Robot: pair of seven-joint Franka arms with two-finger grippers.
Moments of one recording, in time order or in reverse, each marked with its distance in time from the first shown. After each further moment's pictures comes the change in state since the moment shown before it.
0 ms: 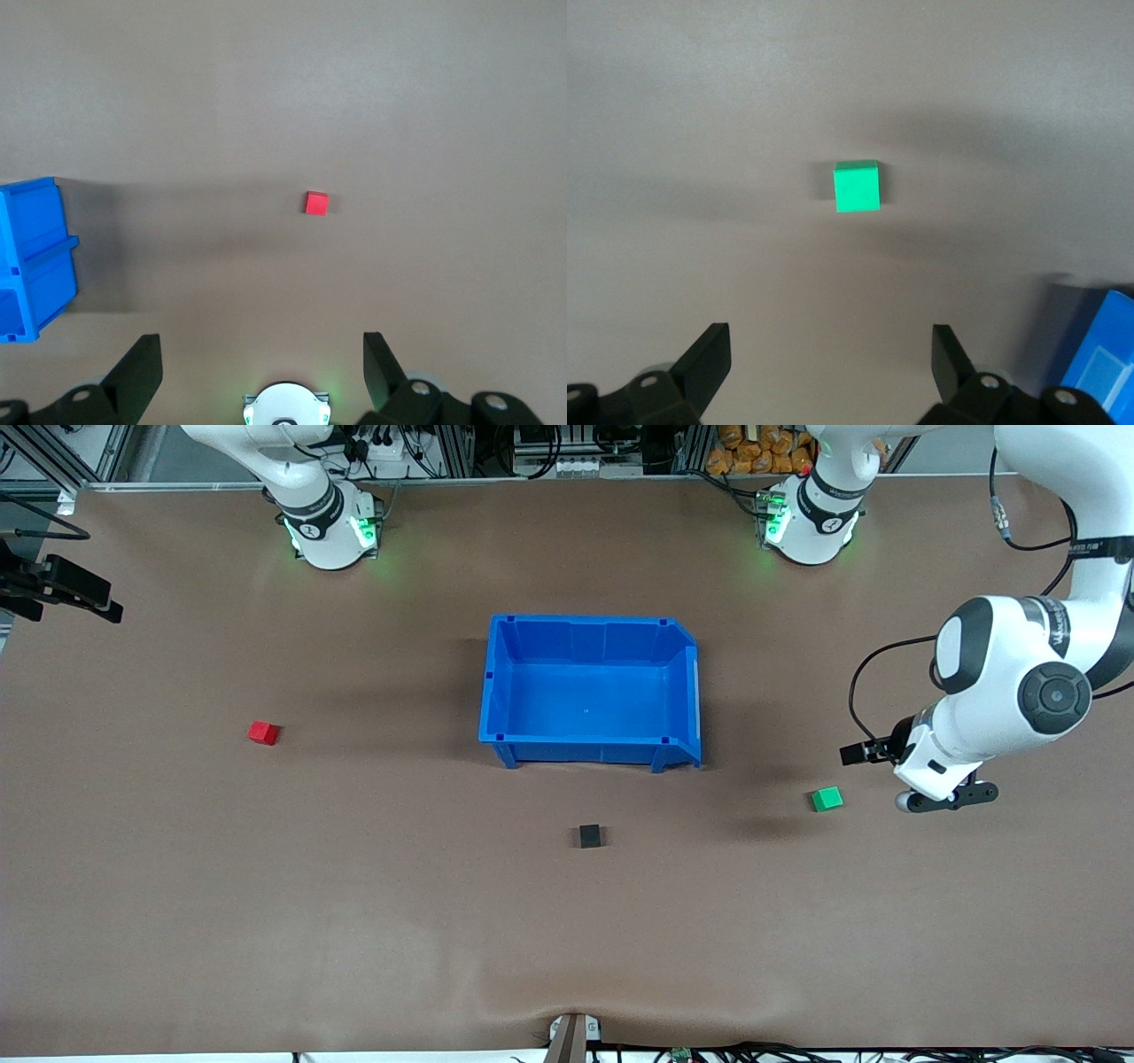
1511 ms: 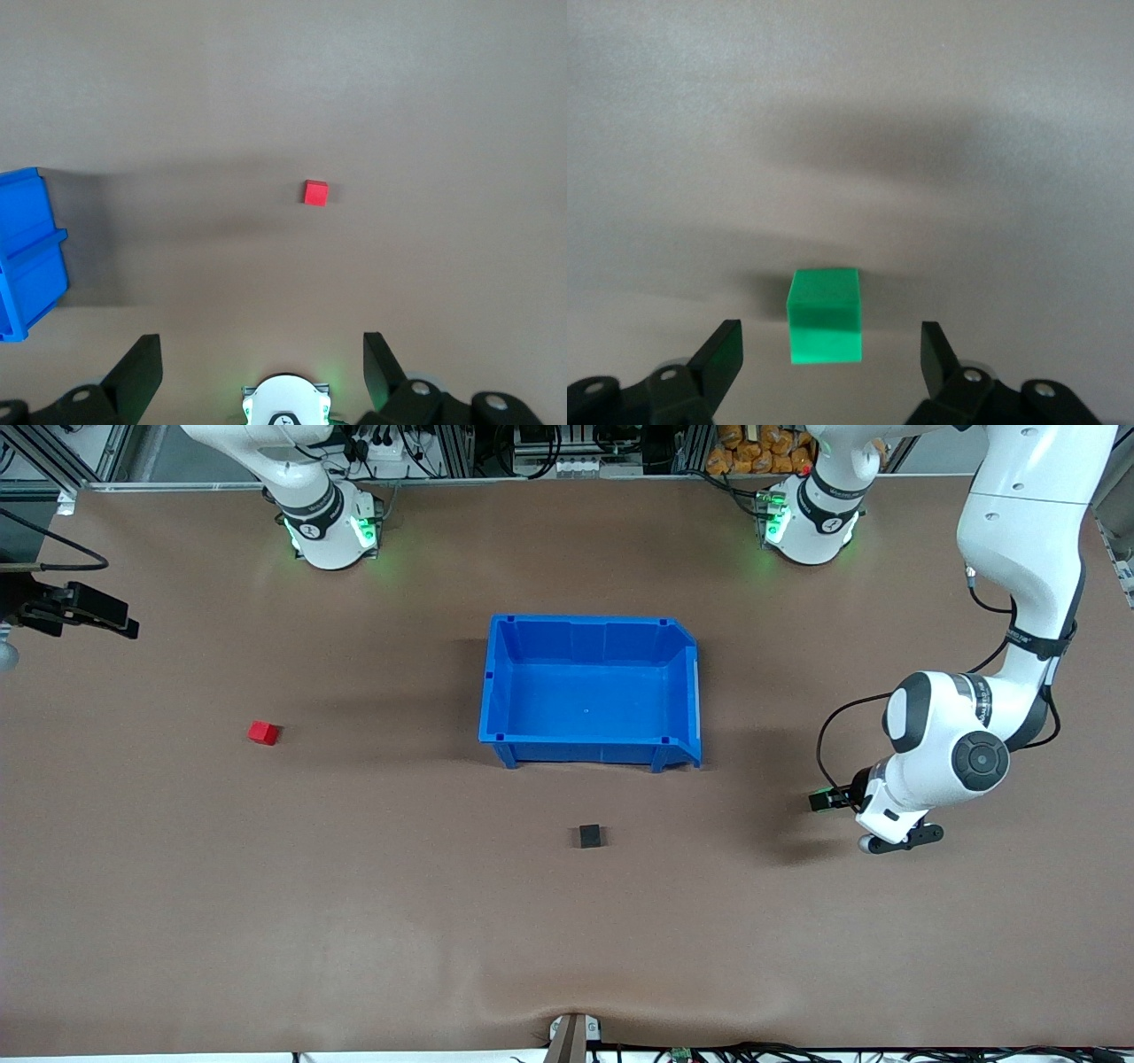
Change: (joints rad) left arm 0.003 0.257 0.003 0.025 0.000 0.292 -0.039; right arm -0.002 0.037 -0.005 -0.031 0.000 0.010 0.000
